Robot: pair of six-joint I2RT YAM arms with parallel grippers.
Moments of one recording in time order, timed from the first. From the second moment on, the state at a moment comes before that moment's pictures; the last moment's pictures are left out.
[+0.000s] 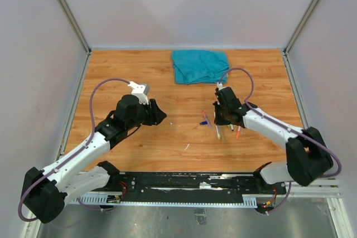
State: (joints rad) left arm -0.58 0.94 0.63 -0.18 0.05 -0.52; right arm 0.56 1.44 0.83 -0.43 0.10 0.40
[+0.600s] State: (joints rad) left arm -0.77 0.80 0.52 0.19 0.11 -0.62; right arm 0.55 0.77 0.56 -0.05 -0.16 0.49
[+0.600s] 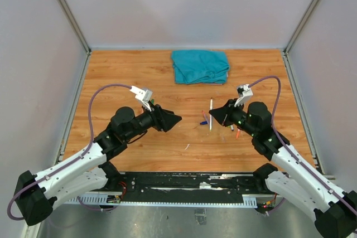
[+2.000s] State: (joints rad) left arm -0.88 1.03 0.49 0.55 0.20 -0.68; right arm 0.69 0.95 0.42 0.69 -0.38 0.83
